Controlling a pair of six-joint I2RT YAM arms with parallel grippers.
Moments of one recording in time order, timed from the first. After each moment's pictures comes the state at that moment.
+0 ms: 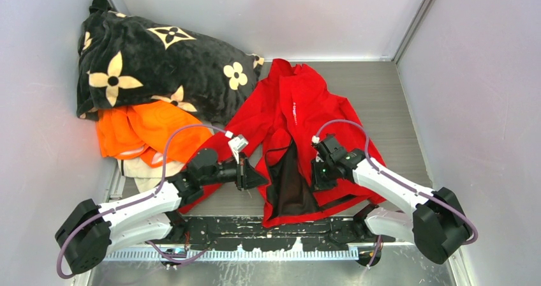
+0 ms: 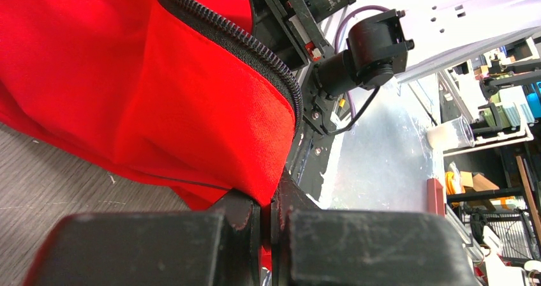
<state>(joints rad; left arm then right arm) -0.83 0.96 0.35 0.38 0.49 -0.63 0.60 1.12 0.60 -0.67 -0.20 0.52</state>
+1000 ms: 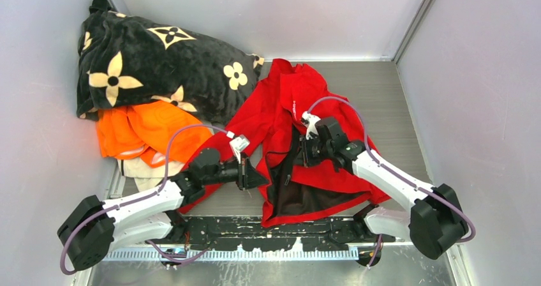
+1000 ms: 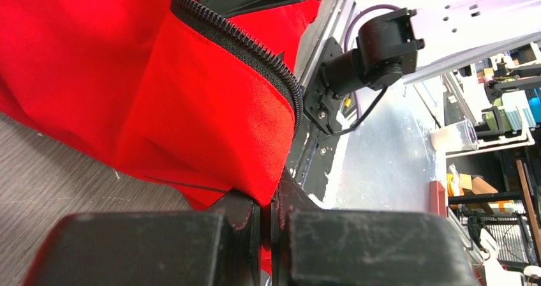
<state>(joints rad) -0.83 0.99 0.35 0.39 0.49 -0.63 0.55 1.16 0.72 -0.36 -0.34 0.36</state>
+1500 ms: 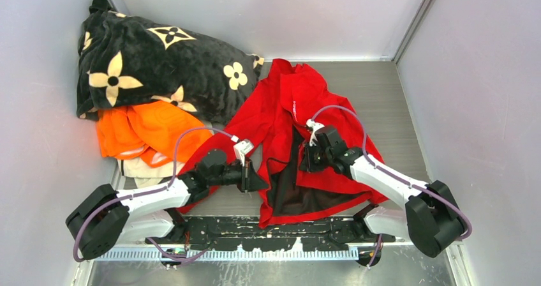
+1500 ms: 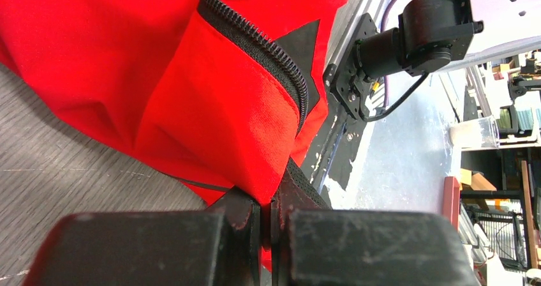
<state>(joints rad) -0.83 1.12 0.33 0.42 0.47 -0.63 0.55 1.18 0.60 -0.29 -0.21 0.40</state>
